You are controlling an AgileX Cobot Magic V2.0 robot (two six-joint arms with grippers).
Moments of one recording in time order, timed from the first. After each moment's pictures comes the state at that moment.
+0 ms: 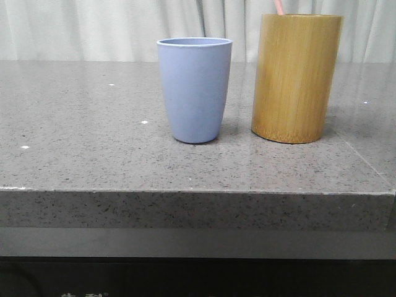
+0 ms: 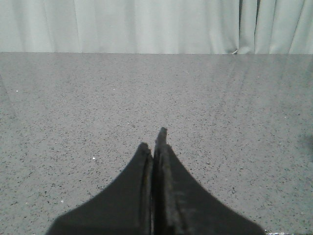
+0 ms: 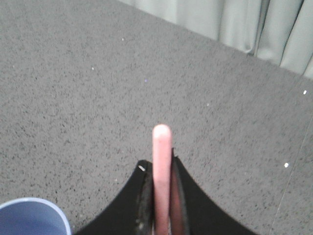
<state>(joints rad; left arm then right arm) -0.05 0.07 -0.44 -0.07 0.58 0.06 0.39 1.41 -1.21 0.50 0.26 -0.57</state>
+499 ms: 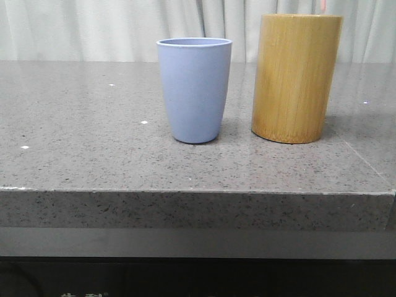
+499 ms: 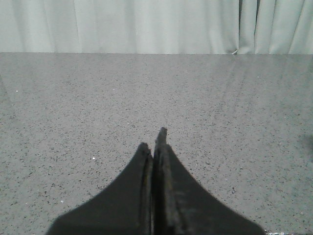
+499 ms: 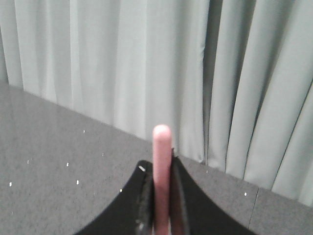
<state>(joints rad) -0.05 0.07 -0.44 -0.07 0.58 0.06 0.39 1.16 -1.21 0.53 0.09 -0.57</state>
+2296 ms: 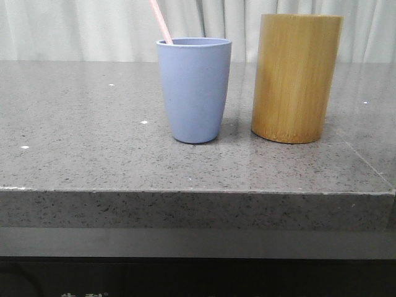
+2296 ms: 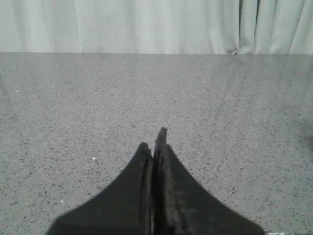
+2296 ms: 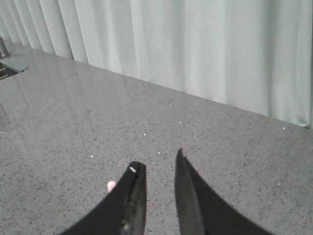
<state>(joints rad) -0.05 0.07 -0.44 -0.07 0.58 0.06 0.59 1.39 -1.26 0.68 0.06 -0.57</state>
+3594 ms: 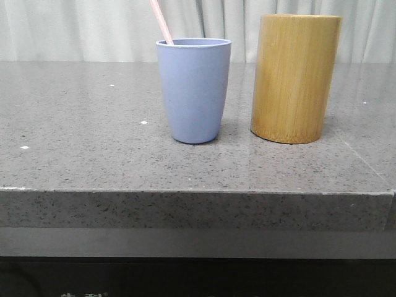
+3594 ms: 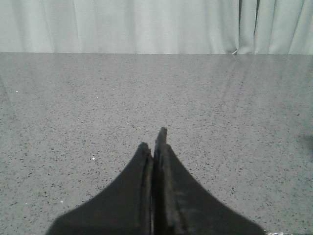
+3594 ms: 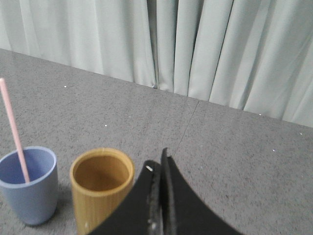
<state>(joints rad) -0.05 0.07 -0.44 -0.07 0.58 0.06 0.23 0.53 -0.78 0.12 0.44 -0.16</state>
